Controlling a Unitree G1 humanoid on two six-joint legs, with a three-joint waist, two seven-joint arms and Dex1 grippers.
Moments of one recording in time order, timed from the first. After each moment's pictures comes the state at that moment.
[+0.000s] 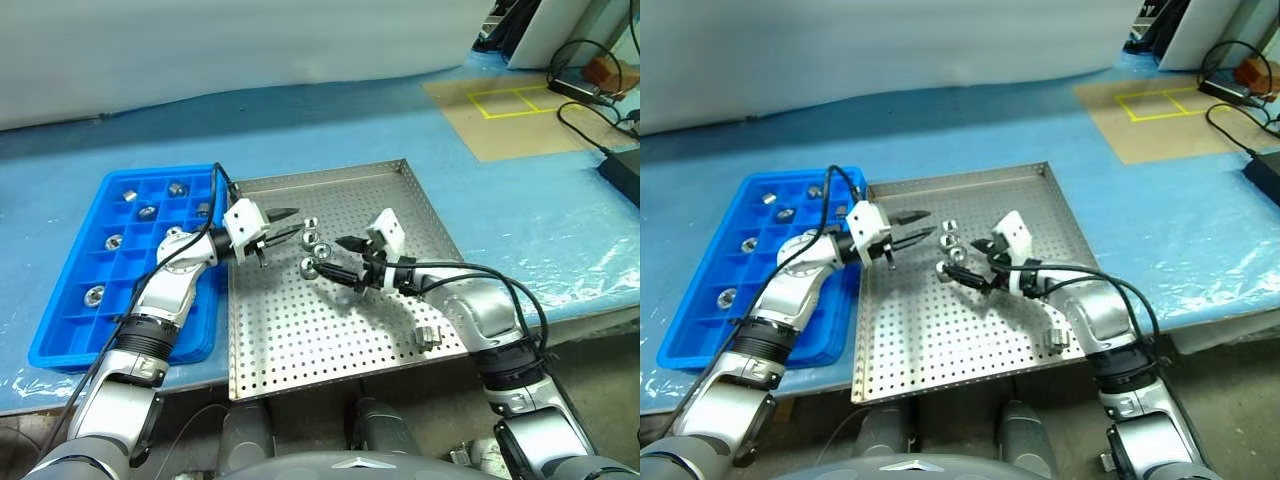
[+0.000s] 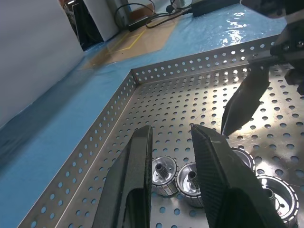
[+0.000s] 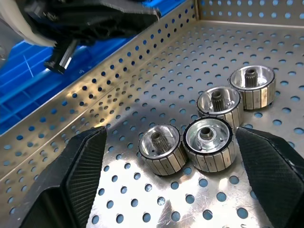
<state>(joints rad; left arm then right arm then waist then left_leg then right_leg) -0.50 0.41 -0.12 0.31 -0.15 -0.28 -0.90 -0.41 -0.35 0.21 -0.04 0.39 0.63 0.73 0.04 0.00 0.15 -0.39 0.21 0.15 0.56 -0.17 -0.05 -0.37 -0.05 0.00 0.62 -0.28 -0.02</state>
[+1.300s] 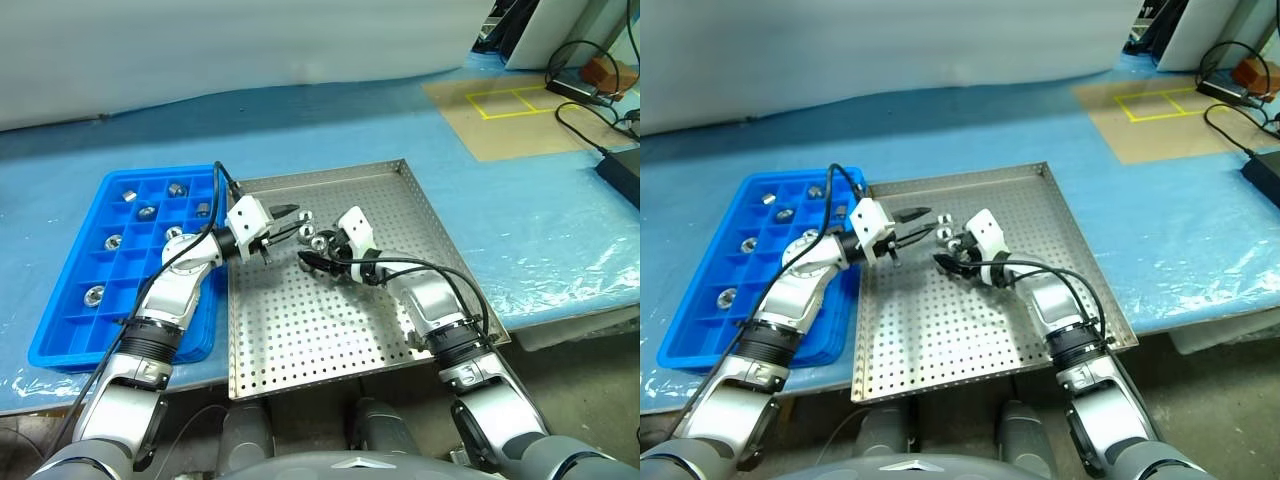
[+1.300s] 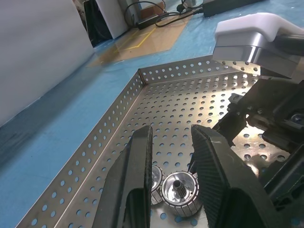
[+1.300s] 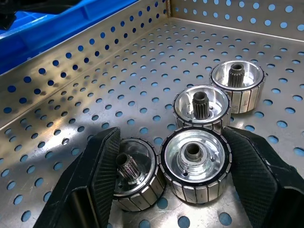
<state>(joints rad) -0.49 0.39 -0.12 0.26 -0.13 -0.21 -0.84 -0.52 -0.19 0.24 0.27 0.15 0.37 0.65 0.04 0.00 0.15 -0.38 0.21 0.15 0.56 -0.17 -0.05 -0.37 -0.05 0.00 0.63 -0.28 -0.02</state>
